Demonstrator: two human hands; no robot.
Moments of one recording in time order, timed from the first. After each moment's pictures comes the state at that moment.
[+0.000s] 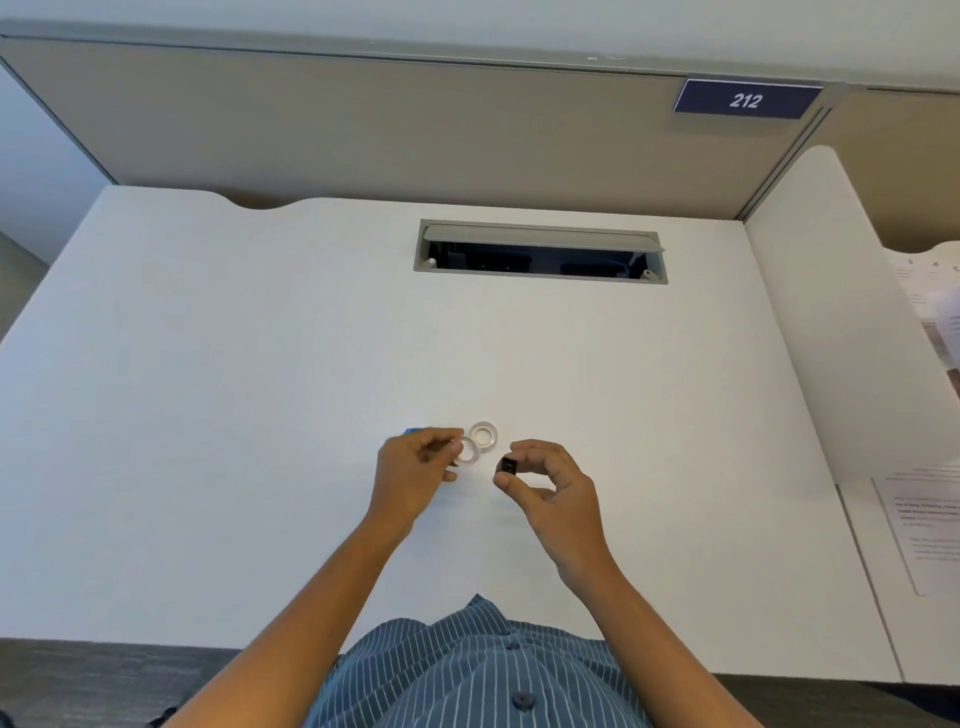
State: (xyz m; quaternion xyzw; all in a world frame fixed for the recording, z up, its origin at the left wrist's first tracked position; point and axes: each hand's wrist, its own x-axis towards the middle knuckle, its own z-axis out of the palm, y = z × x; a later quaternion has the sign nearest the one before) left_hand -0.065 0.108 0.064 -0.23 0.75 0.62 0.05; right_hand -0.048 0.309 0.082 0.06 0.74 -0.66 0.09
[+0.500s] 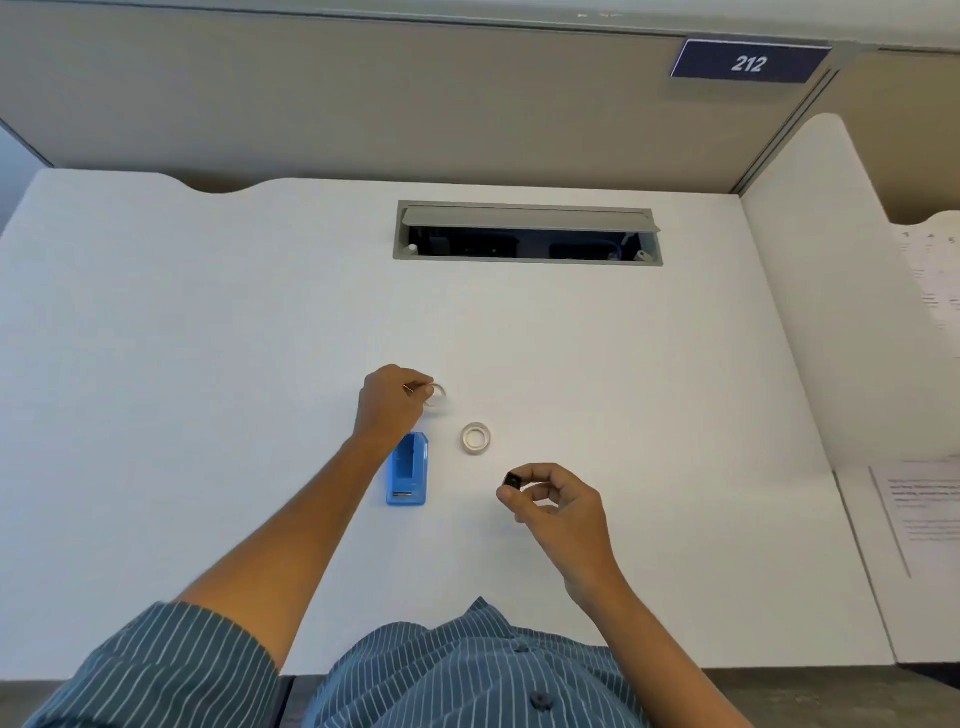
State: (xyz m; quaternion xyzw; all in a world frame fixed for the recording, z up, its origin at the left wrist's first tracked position) left_hand -0.178 0.066 0.017 -0.18 0.89 0.41 0.06; right_hand -0.052 0.315 0.074 0.19 0.73 -0.64 0.17
